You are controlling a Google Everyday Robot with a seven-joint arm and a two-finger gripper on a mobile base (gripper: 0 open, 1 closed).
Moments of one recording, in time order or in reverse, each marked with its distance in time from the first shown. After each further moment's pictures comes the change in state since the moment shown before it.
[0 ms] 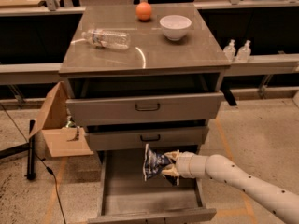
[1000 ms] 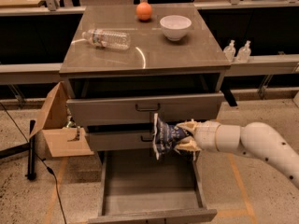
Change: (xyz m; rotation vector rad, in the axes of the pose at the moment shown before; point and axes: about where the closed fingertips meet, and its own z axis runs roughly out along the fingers) arm -0.147 -0.048 -0.154 0.045 -0.102 -0.141
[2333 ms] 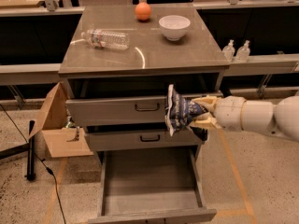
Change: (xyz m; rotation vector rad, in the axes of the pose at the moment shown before) arm -0.070 -0.056 -0.075 0.048 -0.091 -0.013
